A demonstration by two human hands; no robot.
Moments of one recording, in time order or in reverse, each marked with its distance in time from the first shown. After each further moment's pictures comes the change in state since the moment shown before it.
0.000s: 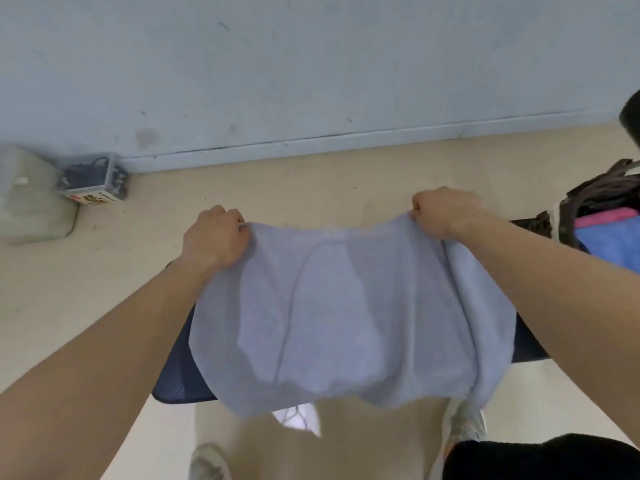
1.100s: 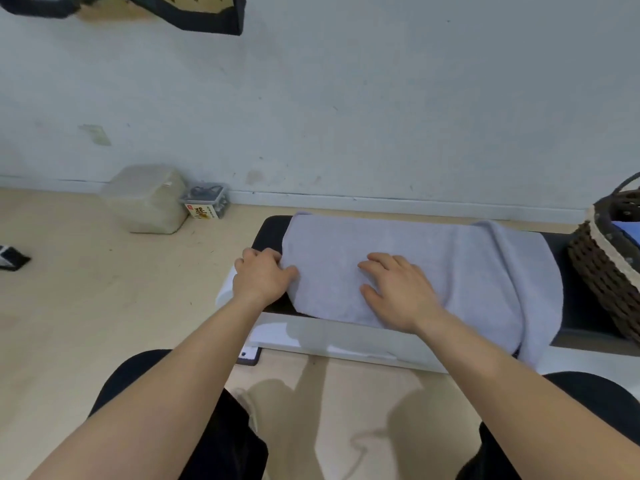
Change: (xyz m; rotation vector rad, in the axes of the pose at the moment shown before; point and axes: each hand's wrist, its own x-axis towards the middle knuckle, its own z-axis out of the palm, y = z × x) left_hand -0.222 -0.031 0.070 -0.437 0.275 -0.317; right_hand -0.190 -0.156 0.132 0.191 0.435 -0.478
